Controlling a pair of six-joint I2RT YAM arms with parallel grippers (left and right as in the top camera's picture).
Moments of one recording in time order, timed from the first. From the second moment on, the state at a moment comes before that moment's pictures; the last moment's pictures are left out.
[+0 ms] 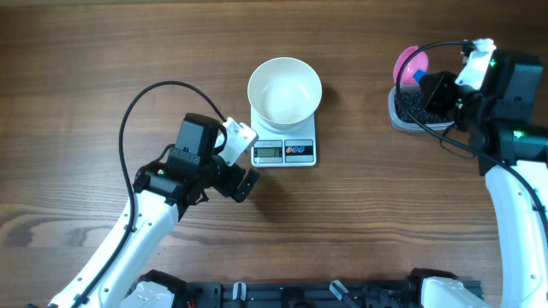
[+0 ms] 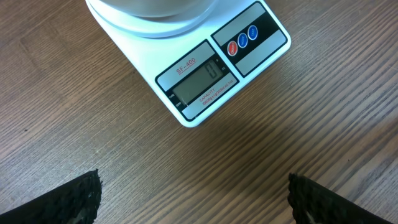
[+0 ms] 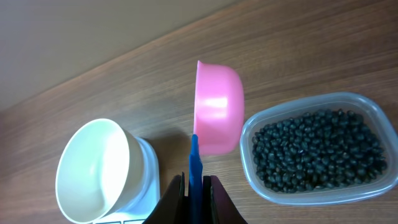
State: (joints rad) left arm -0.37 1.22 0.81 -0.61 0.22 0.26; right arm -0.12 1.28 1.17 -0.61 -0.29 0.30
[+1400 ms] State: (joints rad) left arm -0.37 1.22 0.81 -0.62 0.22 0.26; right arm -0.12 1.28 1.17 -0.93 -0.22 -0.08
